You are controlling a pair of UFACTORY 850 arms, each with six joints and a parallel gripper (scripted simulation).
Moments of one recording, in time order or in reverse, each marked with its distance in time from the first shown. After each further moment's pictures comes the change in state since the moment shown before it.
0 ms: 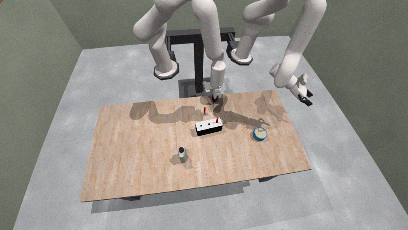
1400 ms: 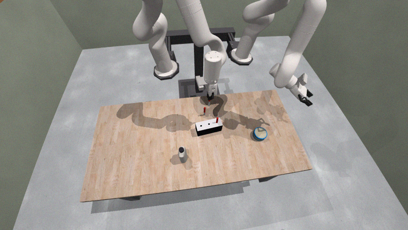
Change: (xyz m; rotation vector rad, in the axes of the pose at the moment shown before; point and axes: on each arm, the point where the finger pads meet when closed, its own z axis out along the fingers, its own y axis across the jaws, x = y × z) left arm 0.000 0.000 0.000 0.000 0.000 0.000; right arm 0.060 -0.061 -0.121 -0.005 0.001 0.000
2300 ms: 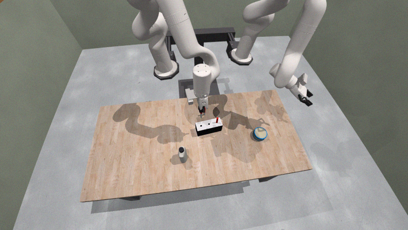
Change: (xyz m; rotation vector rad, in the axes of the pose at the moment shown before) left arm 0.000 0.000 0.000 0.000 0.000 0.000; right arm 0.077 -0.080 0.000 -0.001 -0.002 -0.001
